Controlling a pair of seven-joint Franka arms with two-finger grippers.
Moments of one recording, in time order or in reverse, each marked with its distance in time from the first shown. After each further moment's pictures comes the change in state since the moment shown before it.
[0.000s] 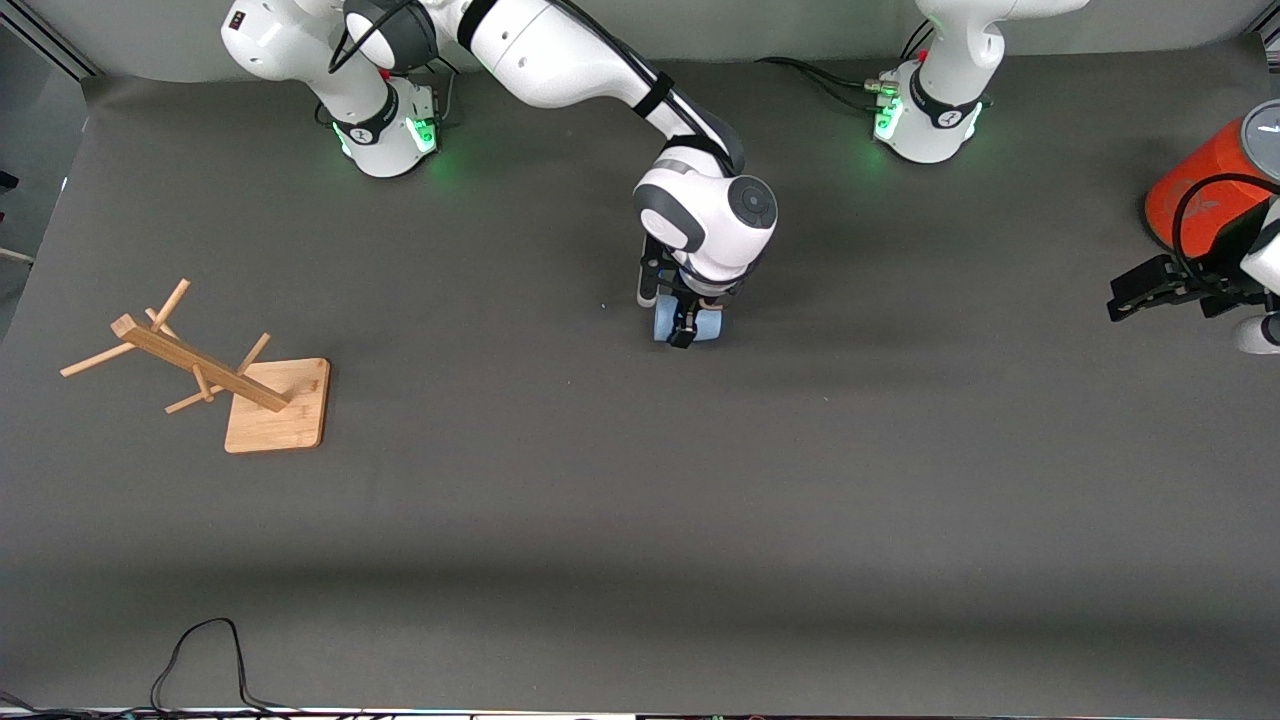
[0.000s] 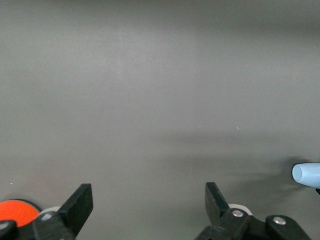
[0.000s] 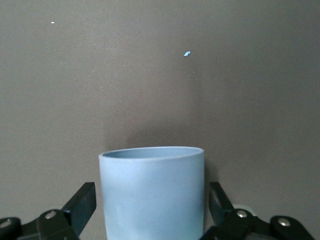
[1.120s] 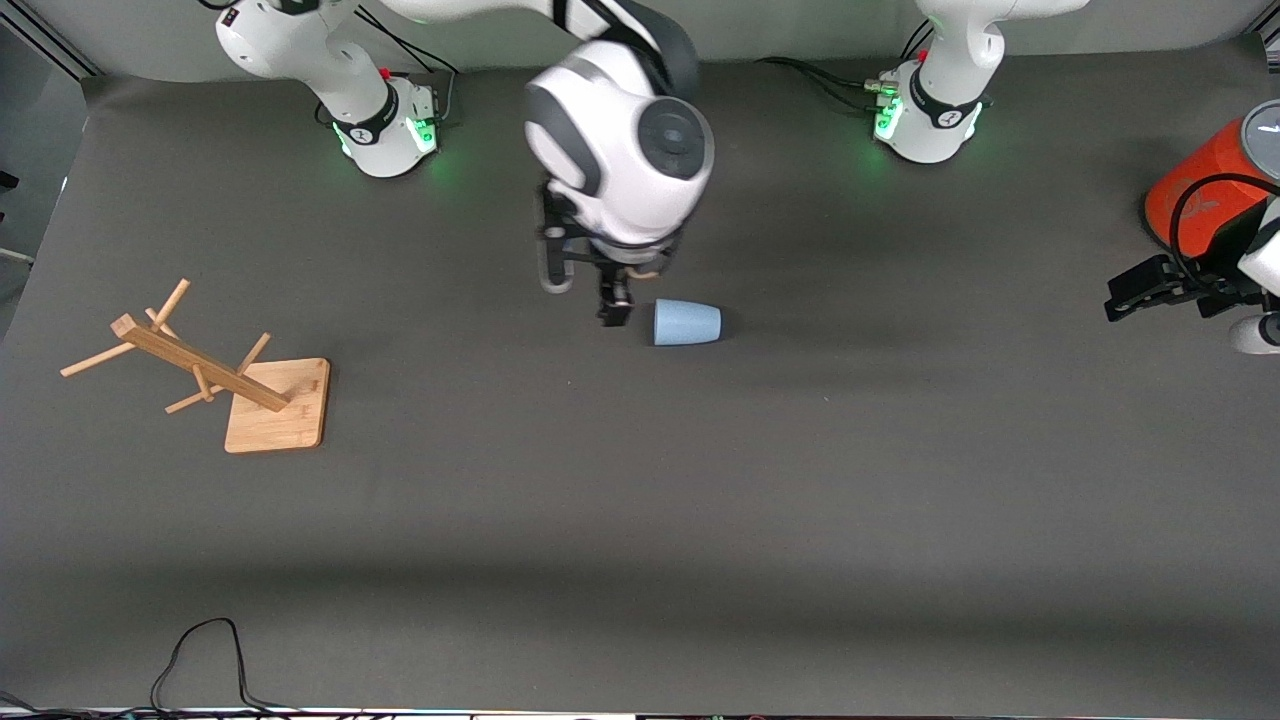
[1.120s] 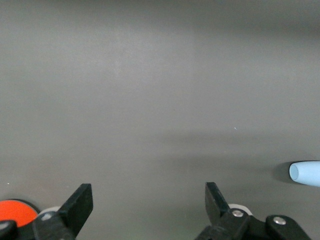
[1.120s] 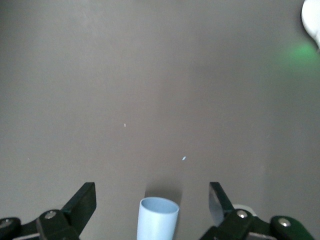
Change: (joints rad) left arm -0.003 0.000 -0.010 0.001 -0.006 0.000 -0.022; right arm -0.192 -0.392 -0.028 0.052 0.024 -0.504 -0.586
